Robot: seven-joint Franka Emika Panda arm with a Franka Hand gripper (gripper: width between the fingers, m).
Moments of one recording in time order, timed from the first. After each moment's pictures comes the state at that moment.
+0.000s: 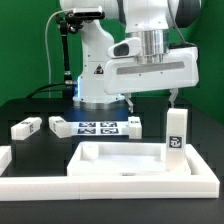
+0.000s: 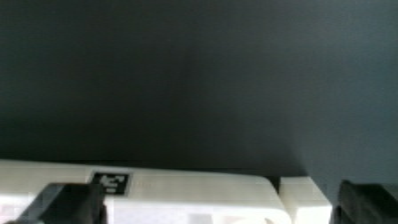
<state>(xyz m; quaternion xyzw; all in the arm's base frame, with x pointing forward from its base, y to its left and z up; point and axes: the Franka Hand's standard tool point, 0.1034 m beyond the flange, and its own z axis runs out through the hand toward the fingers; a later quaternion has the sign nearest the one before) 0.481 0.082 0.085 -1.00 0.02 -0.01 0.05</state>
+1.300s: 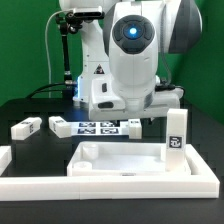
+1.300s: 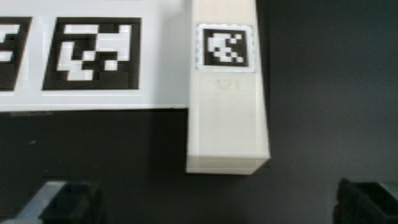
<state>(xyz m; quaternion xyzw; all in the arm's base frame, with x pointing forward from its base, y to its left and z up) 0.430 0.051 0.036 -0.93 0.03 0.36 0.06</state>
